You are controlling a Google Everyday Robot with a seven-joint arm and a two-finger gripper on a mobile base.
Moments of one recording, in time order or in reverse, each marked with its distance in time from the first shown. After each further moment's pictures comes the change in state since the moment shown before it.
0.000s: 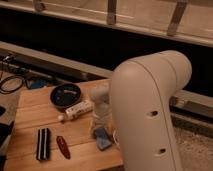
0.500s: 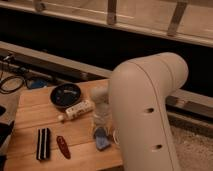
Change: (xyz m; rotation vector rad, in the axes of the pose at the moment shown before) arm -0.001 -0.001 0.009 0.001 0.041 -0.035
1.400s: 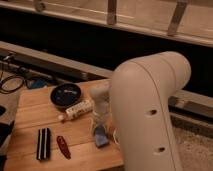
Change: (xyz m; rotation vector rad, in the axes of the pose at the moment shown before) arm -0.013 0.004 -0.026 -0.025 -0.076 0.025
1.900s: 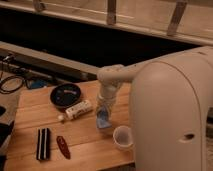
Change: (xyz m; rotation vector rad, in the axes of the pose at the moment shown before) arm -0.025 -0.006 -0.100 -0.073 -0.149 0.059
